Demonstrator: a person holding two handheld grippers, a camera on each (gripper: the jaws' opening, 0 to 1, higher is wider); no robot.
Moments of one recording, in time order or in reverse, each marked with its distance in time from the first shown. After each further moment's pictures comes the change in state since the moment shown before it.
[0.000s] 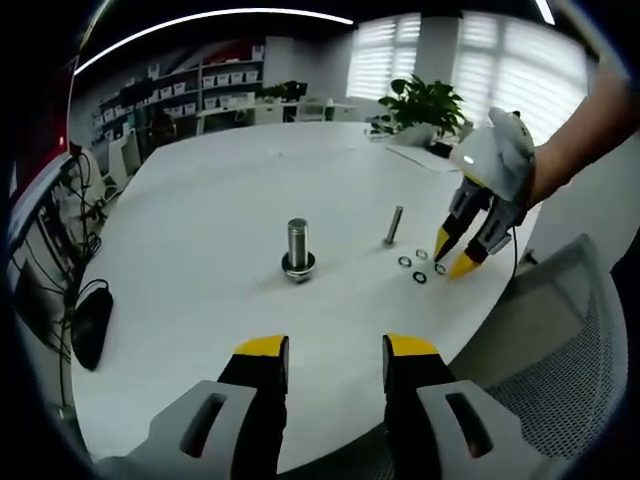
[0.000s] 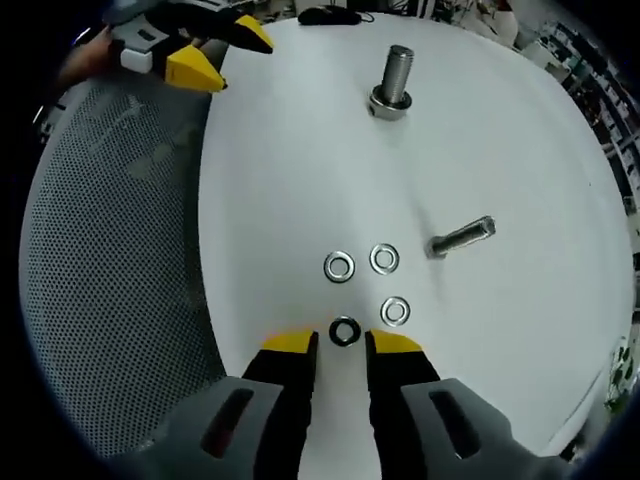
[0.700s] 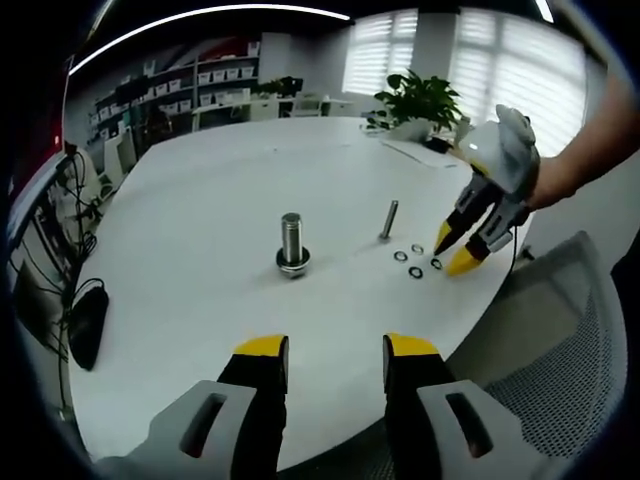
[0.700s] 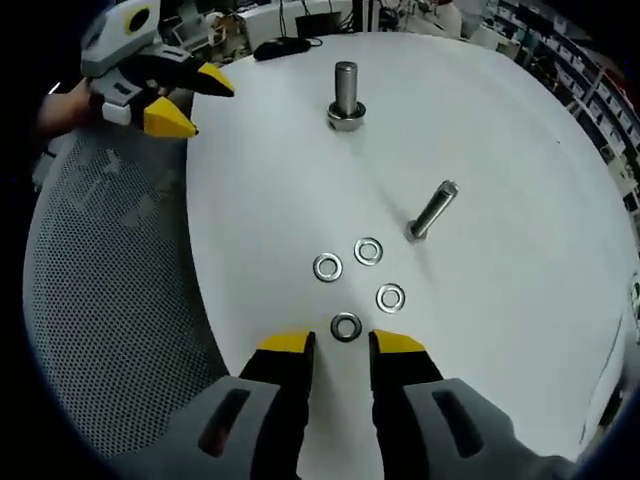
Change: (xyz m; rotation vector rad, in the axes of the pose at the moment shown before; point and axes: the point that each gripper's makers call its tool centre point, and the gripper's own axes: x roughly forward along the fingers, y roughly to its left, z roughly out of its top) left arm 0.001 -0.003 -0.002 0.000 0.012 -0.012; right arm -0.003 0.000 -0.004 0.209 -0.143 -0.036
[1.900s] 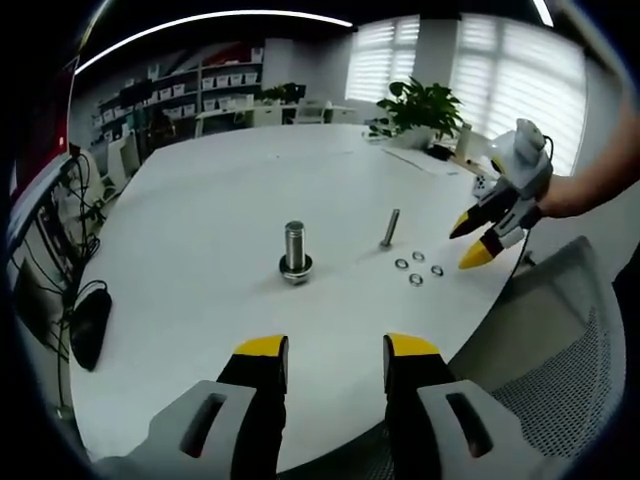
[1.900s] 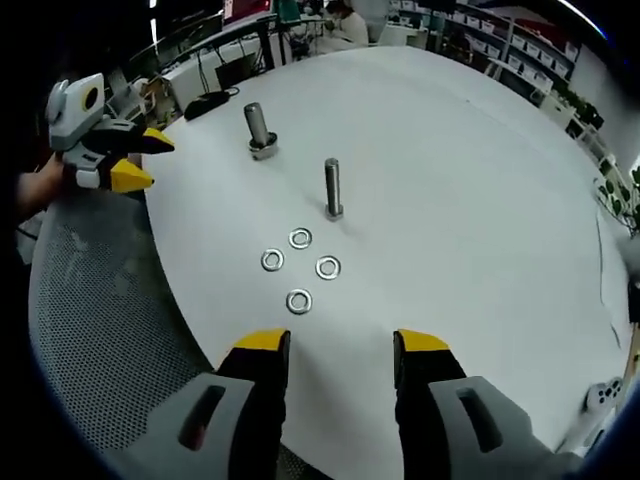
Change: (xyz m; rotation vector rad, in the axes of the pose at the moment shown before) left arm -0.005 -0.001 0.002 -0.002 -0.021 0.001; right arm -0.027 -0.025 -0.021 0.329 -0.141 -0.142
